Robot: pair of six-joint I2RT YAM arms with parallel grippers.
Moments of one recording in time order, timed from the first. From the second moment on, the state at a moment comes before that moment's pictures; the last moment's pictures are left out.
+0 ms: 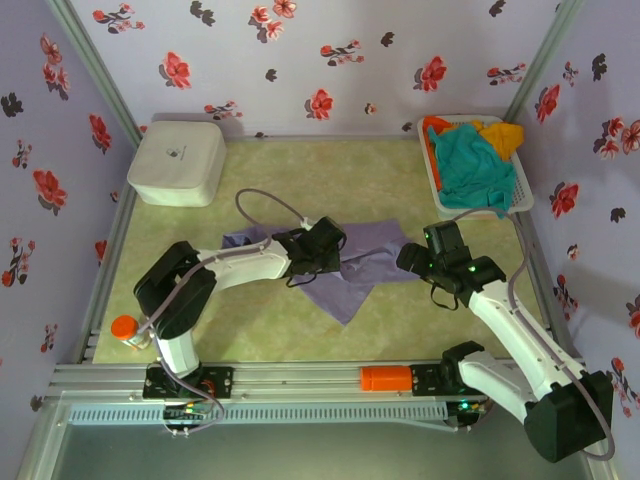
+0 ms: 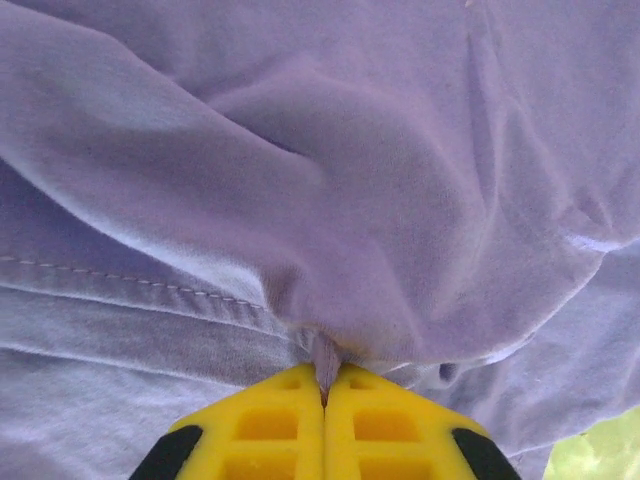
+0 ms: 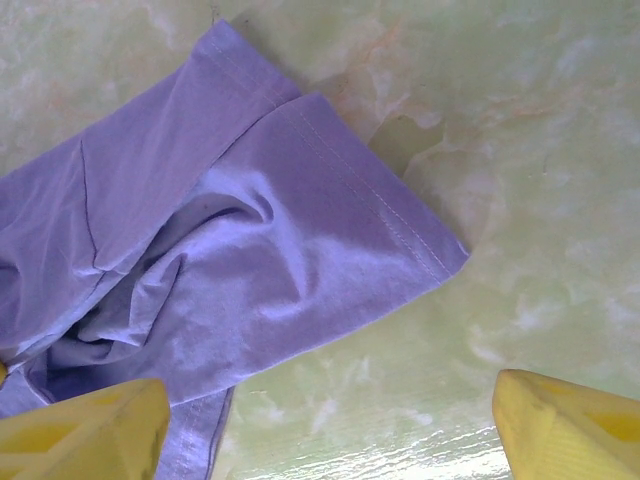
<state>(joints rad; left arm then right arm) -0.95 1.78 1.15 -0.39 -0.17 -0.86 0.37 0.94 0.72 -0.77 0.08 0.72</state>
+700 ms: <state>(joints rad) -0.93 0.94 0.98 -0.88 -0.28 -0.75 0.35 1.05 0.72 -0.72 0.04 0.68</state>
